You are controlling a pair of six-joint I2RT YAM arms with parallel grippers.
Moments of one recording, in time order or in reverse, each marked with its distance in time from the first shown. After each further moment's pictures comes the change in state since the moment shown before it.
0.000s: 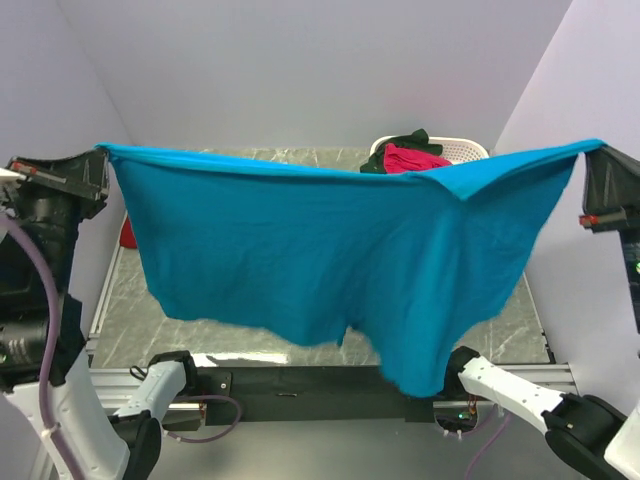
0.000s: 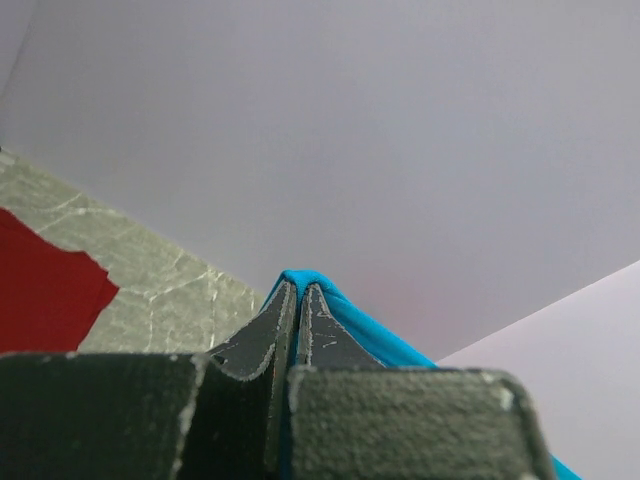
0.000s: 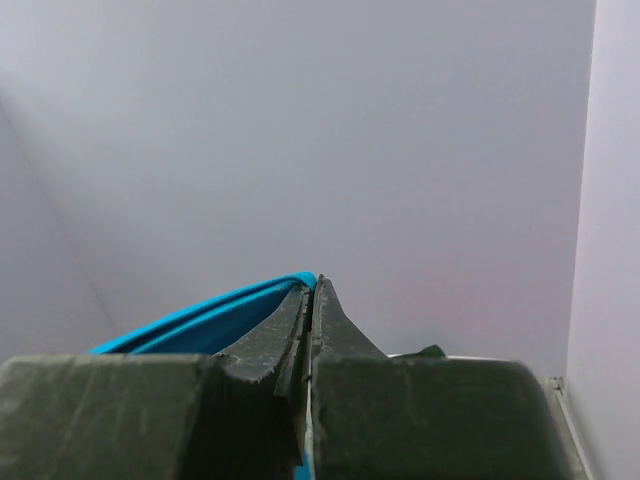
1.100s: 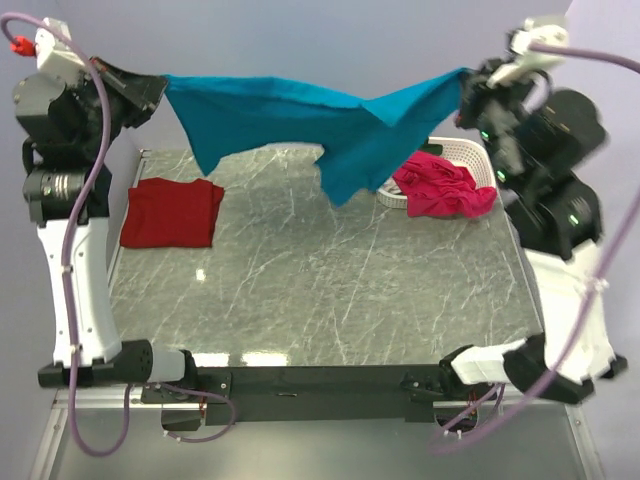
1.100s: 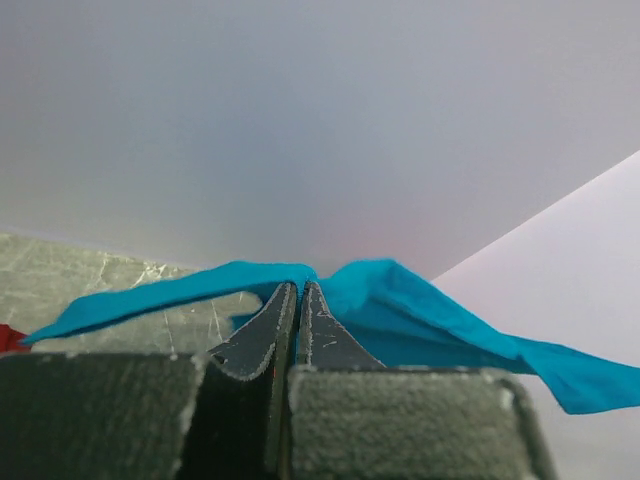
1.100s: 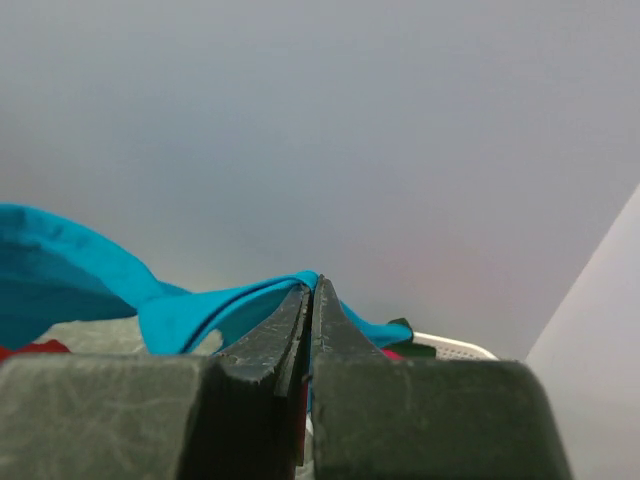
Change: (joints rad) left arm -0.063 0.447 0.076 0.320 0.280 0.062; right arm -0.103 0.487 0.105 0.100 -0.086 -0.115
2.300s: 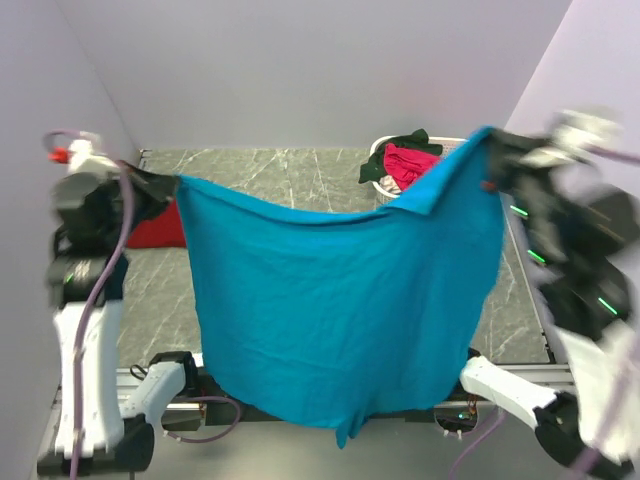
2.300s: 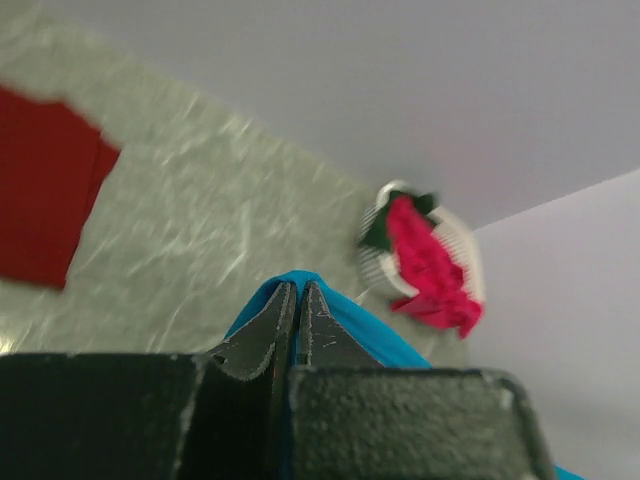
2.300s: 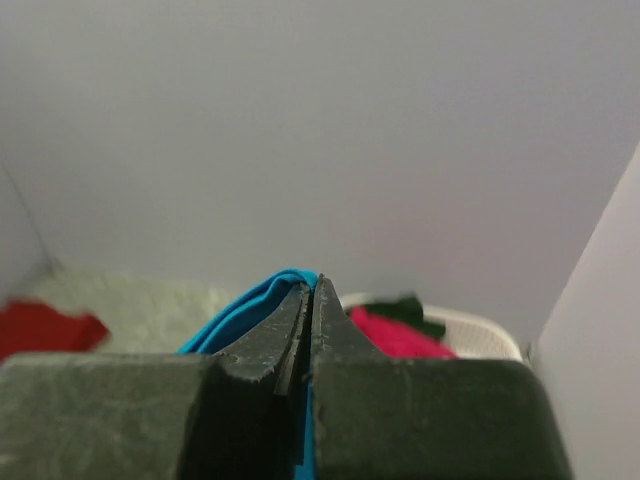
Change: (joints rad) left arm -0.015 -0.488 -0.571 -0.122 -0.111 -0.002; right arm 0.005 -0.461 -0.425 0.100 -0.054 0.042
